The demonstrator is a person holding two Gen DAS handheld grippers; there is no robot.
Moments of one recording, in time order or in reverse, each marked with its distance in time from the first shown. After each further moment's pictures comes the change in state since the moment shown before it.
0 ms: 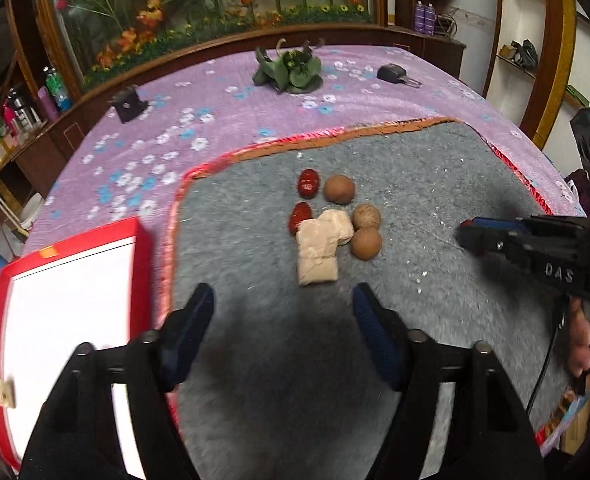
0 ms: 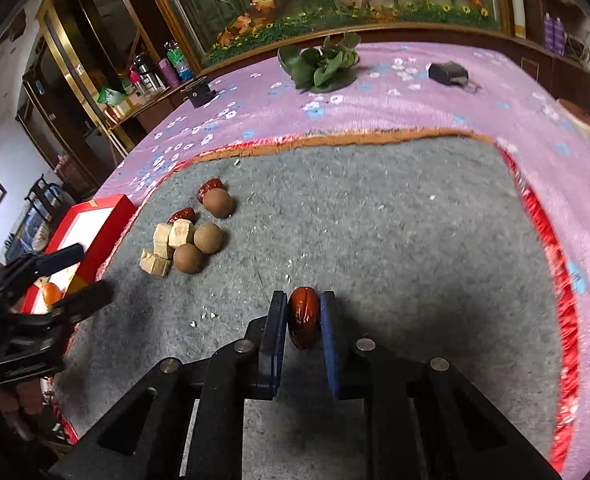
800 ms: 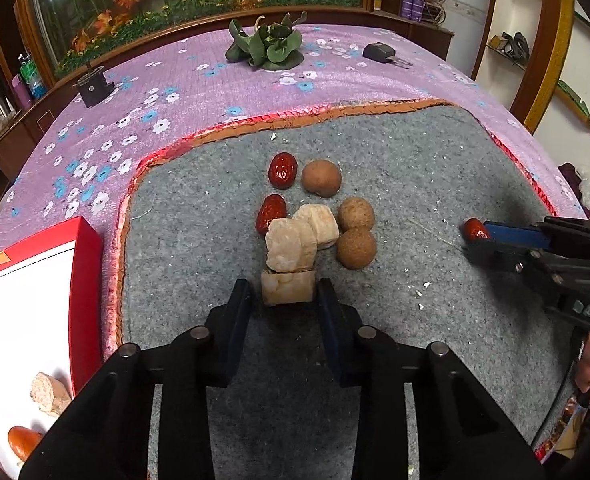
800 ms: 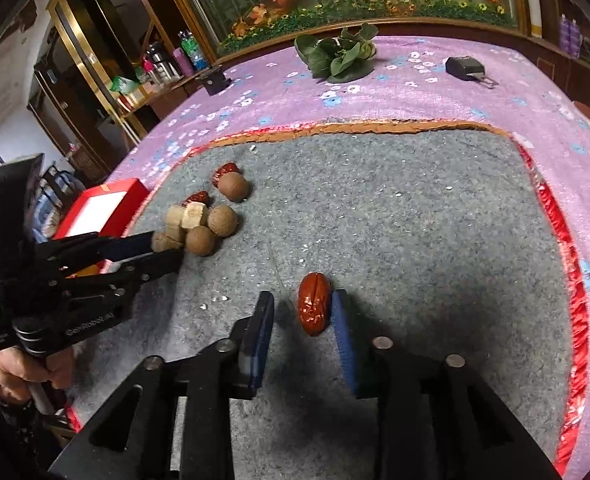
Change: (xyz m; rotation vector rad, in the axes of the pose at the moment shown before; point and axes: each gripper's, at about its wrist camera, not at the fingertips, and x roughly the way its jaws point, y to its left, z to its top) left arm 0.030 -0.004 0.005 0.002 0.057 -0.082; right arm -0.002 0.004 -0.003 -0.050 0.030 -0.023
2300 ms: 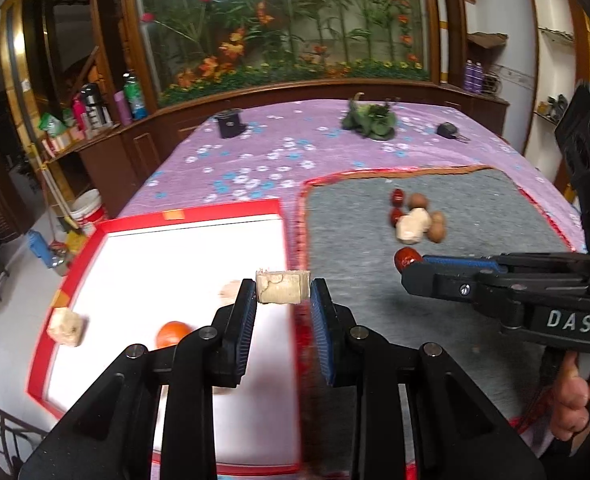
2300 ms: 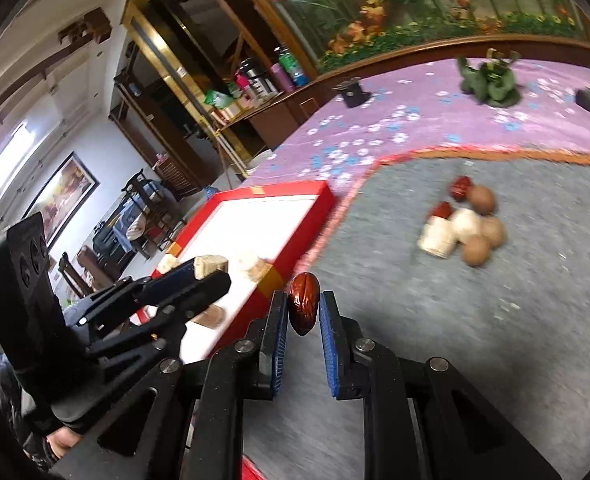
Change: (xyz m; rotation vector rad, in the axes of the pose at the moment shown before) left arm -0.115 0.068 -0.082 -0.149 -0.260 0.257; right arm -0.005 0.161 -0.002 -0.070 -0.092 0.383
